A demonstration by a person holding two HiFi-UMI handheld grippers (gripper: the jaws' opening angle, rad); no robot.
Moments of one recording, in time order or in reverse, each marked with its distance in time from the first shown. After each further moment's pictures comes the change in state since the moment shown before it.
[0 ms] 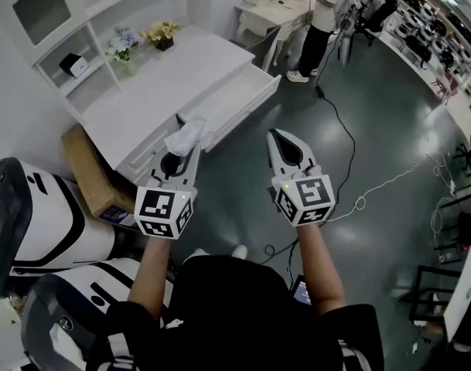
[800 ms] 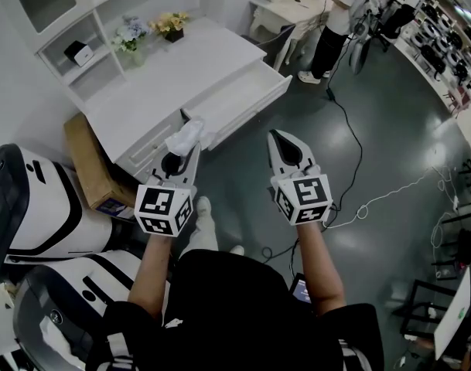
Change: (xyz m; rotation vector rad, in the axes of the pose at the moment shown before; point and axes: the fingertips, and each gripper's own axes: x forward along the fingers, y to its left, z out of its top) left arm 0.027 0.016 -0.035 -0.051 0.050 0.072; right arm 0.037 -0.019 -0.037 -0.023 0.058 0.053
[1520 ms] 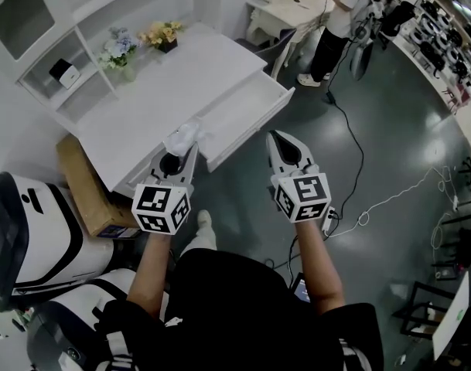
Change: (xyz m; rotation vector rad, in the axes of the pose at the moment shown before) left arm 0.109 0.075 0.003 -0.061 0.032 -0.021; right arm 0.116 -0.056 -0.008 0.046 0.033 -0.023
